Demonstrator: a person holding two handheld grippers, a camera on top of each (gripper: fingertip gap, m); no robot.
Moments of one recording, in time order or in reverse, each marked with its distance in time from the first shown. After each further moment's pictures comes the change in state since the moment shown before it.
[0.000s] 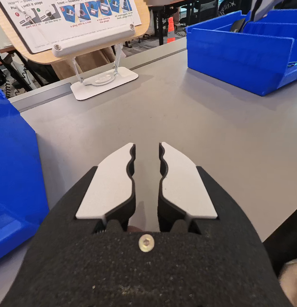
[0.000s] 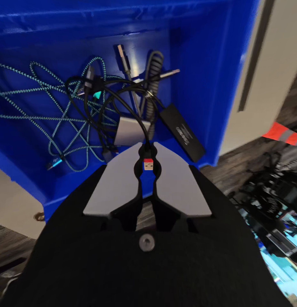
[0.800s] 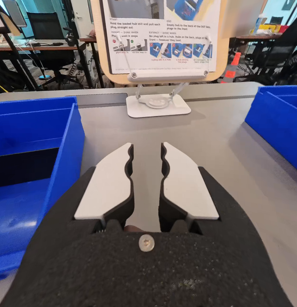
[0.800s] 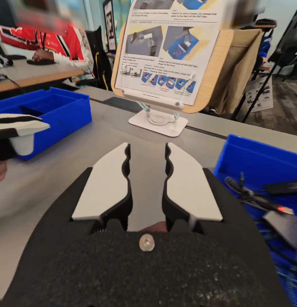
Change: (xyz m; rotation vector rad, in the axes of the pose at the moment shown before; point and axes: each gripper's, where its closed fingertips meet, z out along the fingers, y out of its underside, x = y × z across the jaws) left arm -0.080 -0.060 0.030 0.054 -0.321 -0.247; right arm -0.103 -0.176 -0.133 1.192 0.289 0.905
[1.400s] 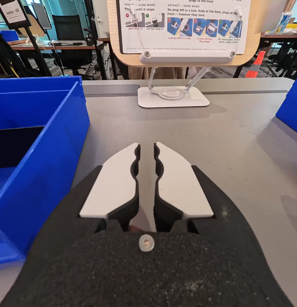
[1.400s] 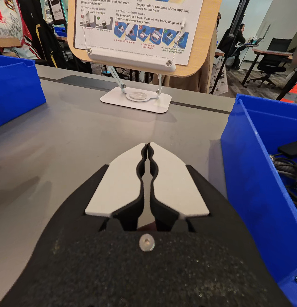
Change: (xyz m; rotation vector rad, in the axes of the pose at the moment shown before) left arm -0.011 0.042 0.026 0.019 -0.101 -0.013; right arm -0.016 0.085 0.054 -0.045 0.267 -0.012
